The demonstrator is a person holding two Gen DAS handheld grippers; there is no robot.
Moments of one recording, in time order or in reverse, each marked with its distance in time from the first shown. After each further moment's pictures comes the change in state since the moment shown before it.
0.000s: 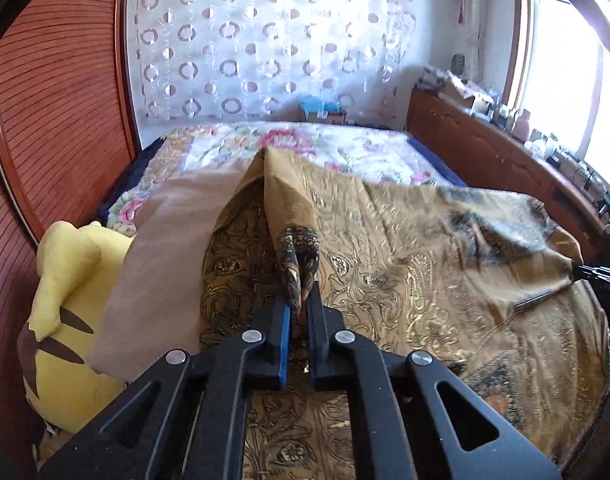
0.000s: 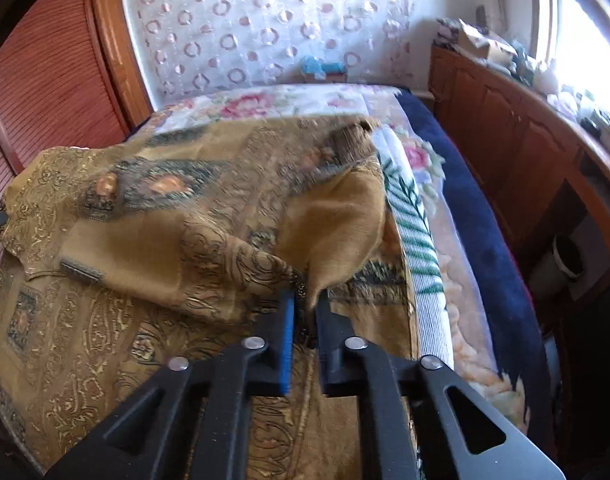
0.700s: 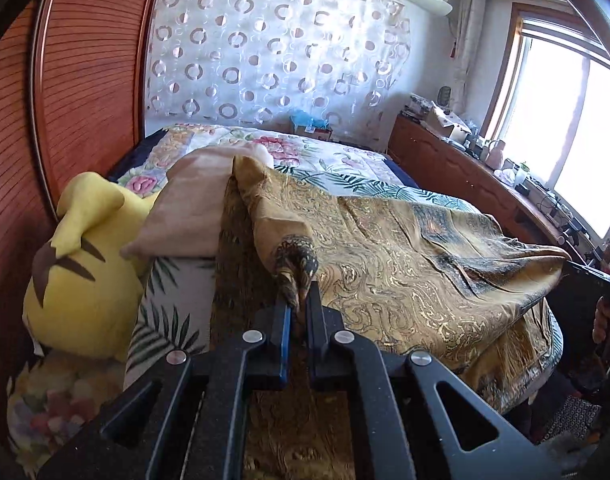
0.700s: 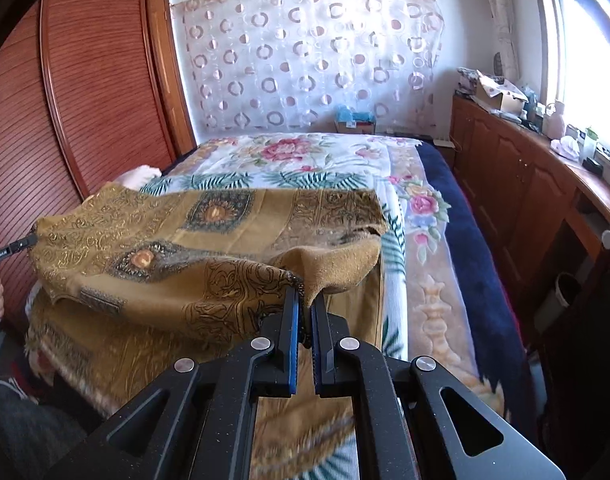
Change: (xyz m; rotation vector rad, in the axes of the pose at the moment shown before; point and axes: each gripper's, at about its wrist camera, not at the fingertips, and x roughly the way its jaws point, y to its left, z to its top) left arm -0.110 0.012 -0.076 -0.106 -0.042 -0.091; right arm -0.116 -0.007 -0.063 -0.069 -0.145 0.095
